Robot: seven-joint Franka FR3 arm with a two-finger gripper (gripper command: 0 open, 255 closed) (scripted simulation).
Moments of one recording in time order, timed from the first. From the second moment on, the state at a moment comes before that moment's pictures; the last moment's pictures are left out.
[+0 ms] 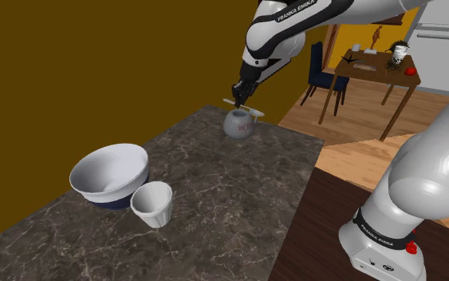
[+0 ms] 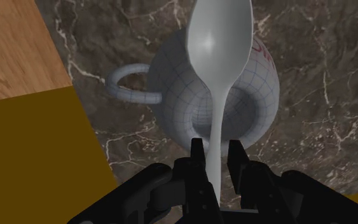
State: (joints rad) arm -0.06 -0.12 -0.09 -2.22 0.17 2.30 -0.17
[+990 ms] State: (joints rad) arm -0.06 -0.11 -0.09 -2.24 0.18 2.34 -0.18
